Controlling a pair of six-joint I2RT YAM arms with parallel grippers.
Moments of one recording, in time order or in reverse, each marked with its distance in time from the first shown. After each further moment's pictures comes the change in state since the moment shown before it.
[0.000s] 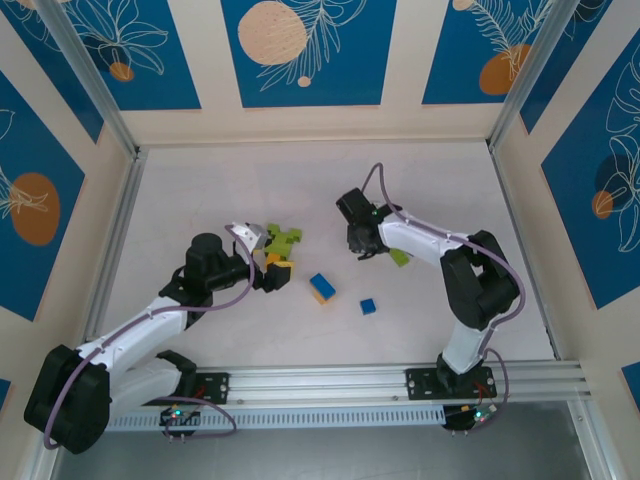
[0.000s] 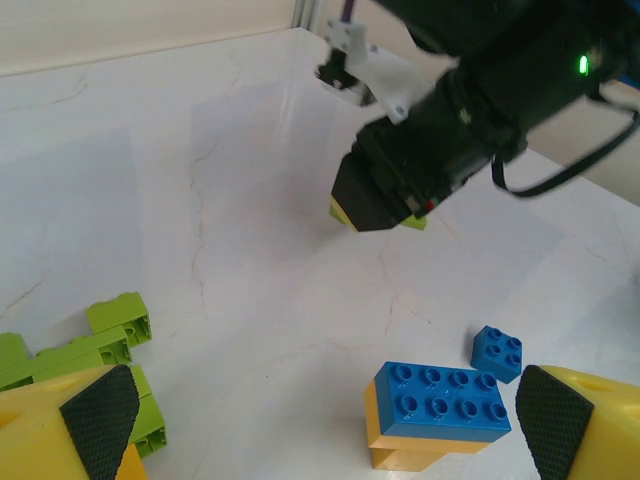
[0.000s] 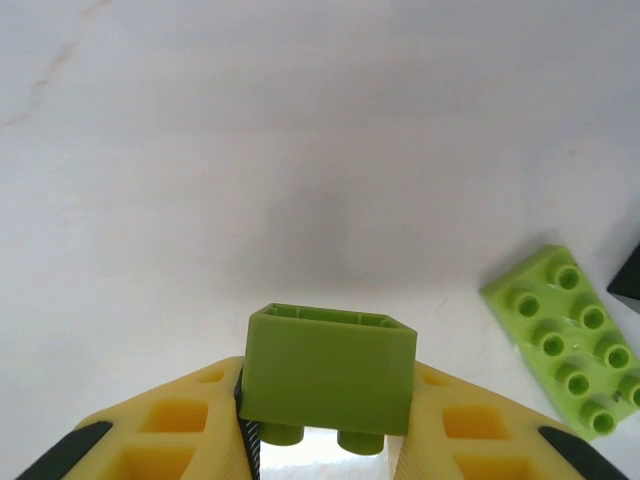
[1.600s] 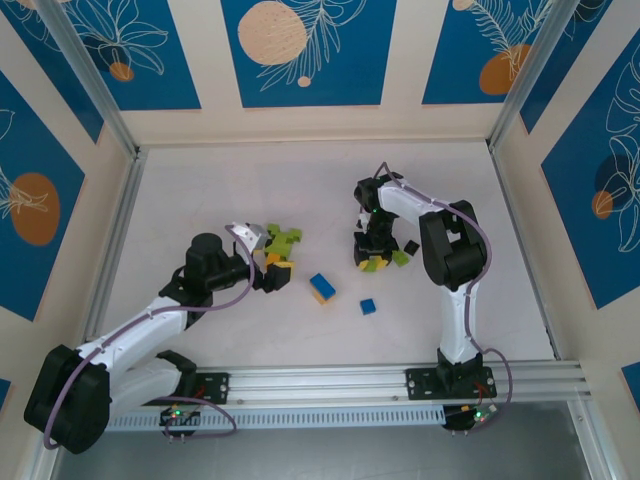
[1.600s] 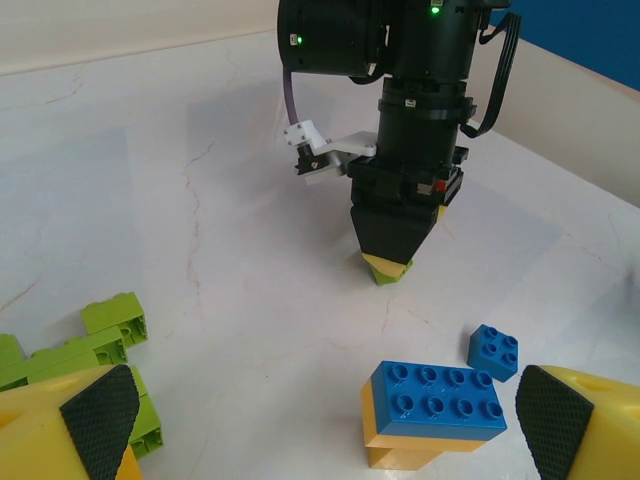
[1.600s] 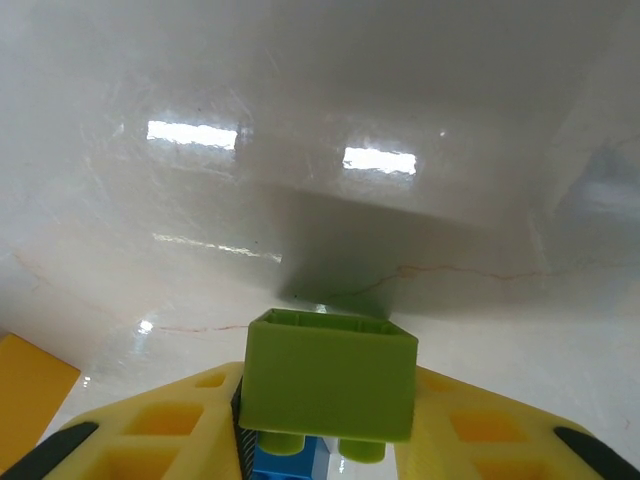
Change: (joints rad) left arm 0.000 0.000 0.000 0.000 0.008 0.000; right arm -0.183 0.332 0.323 -0.552 -0.477 -0.320
